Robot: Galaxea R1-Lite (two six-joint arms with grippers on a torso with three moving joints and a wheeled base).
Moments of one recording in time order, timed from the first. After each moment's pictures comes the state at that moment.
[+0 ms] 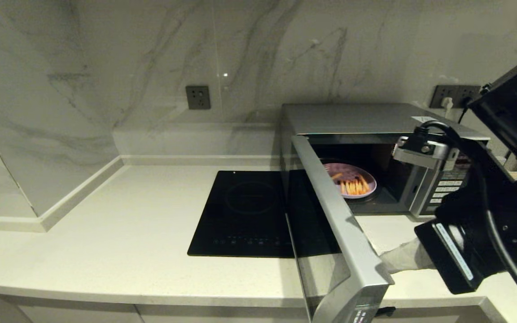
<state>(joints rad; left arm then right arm) 0.00 0.00 0.00 -0.01 0.01 -0.05 0.76 1.52 -1.48 0.88 0.12 0.36</state>
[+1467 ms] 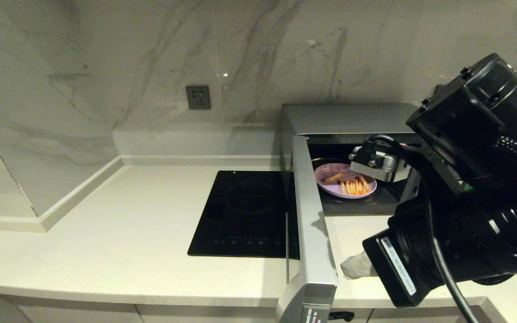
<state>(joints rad) 0.00 0.00 0.00 -0.01 0.01 -0.05 0.87 1.61 -1.52 0.85 0.00 0.42</state>
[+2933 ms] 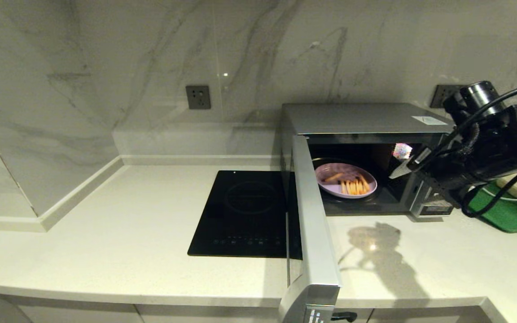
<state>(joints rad) 0.00 0.00 0.00 -0.01 0.01 -0.05 0.16 1.81 -1.51 0.57 -0.04 0.95</state>
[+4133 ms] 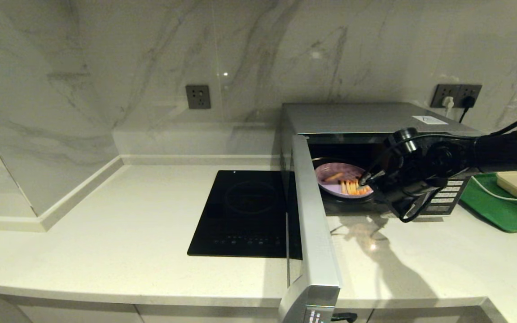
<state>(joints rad) 0.00 0.00 0.00 -0.01 0.01 -0.05 0.14 2.19 -1.62 0.36 -0.03 1.10</state>
